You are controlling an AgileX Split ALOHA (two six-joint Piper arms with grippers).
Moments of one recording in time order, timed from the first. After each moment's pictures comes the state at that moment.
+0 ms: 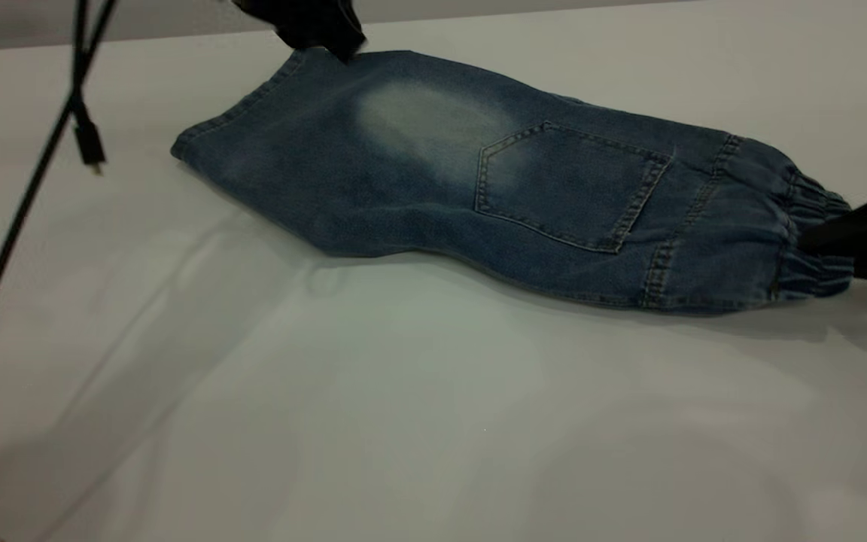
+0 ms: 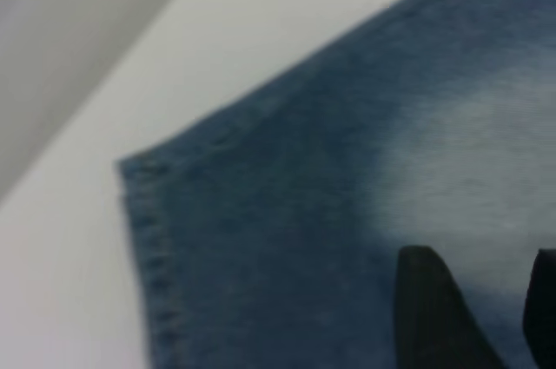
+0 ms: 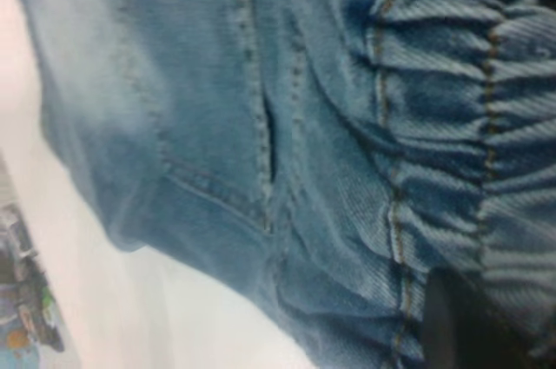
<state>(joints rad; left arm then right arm) -0.43 2.07 -1.27 -0.03 0.11 0.51 -0.43 2.15 -0.55 1.75 0.94 -1.47</state>
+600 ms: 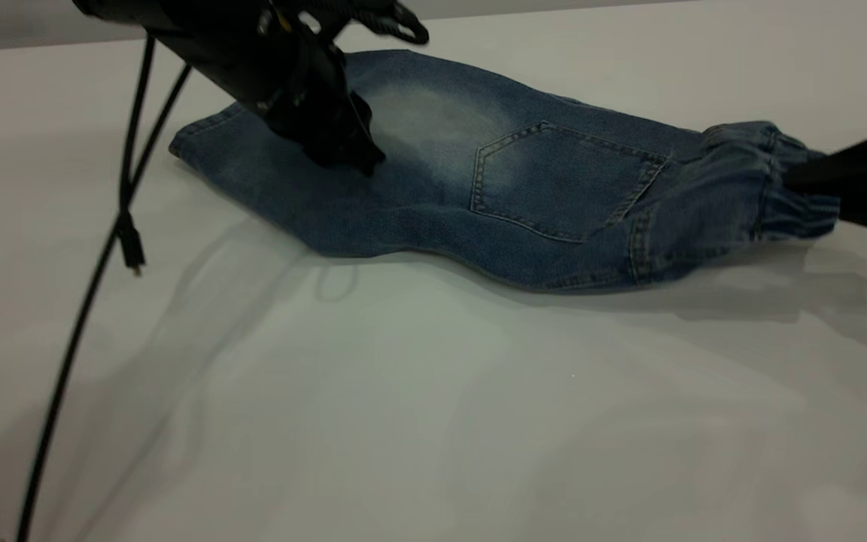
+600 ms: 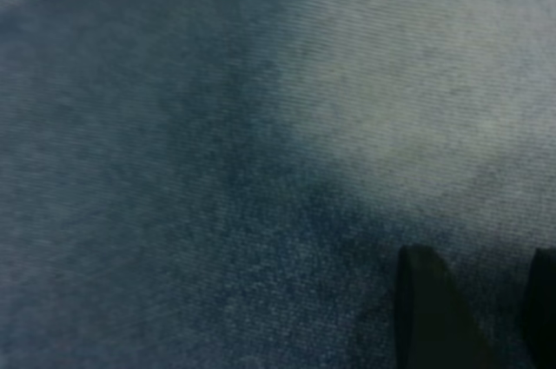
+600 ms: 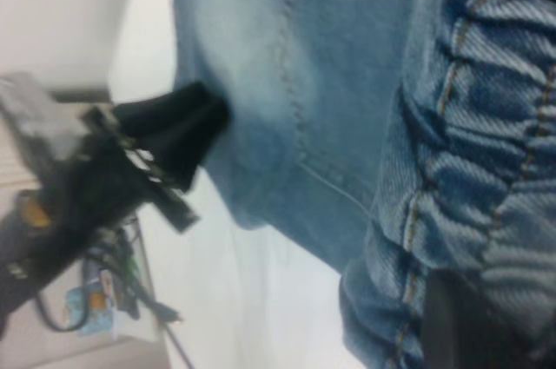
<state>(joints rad) -0.43 2.25 -1.27 -0.08 0.05 0.51 -0.43 2.13 -0.56 1.75 1.12 -1.52</state>
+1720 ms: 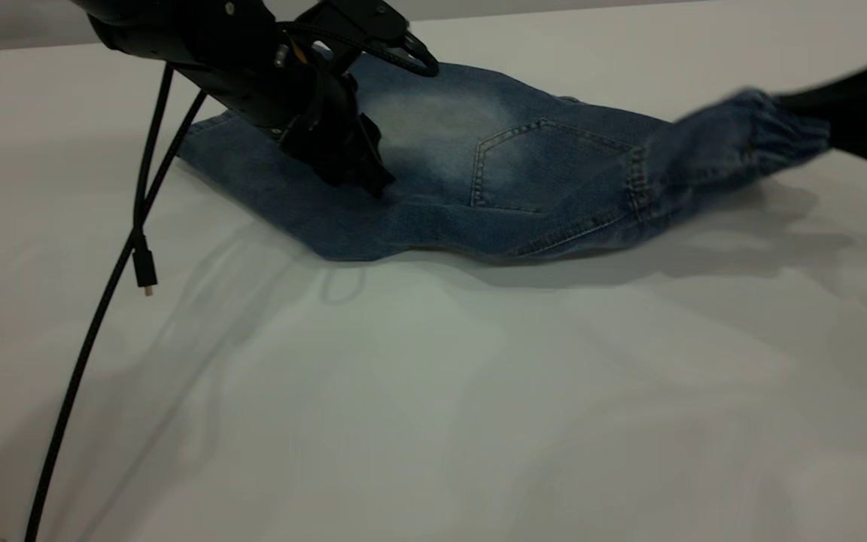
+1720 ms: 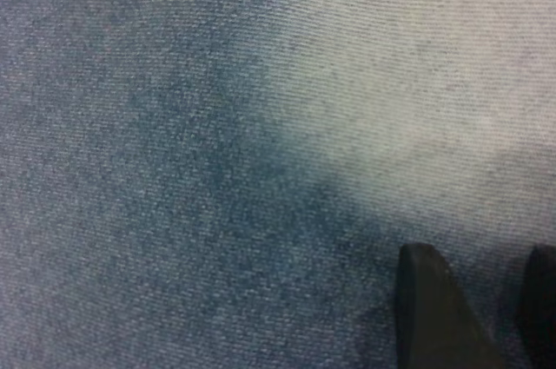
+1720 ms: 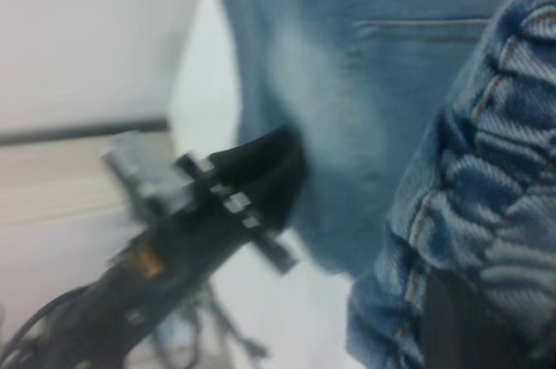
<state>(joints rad) -0.45 2.32 -1.27 -0.08 0.03 0.51 -0.40 2.13 -0.70 1.73 1.19 -1.33</state>
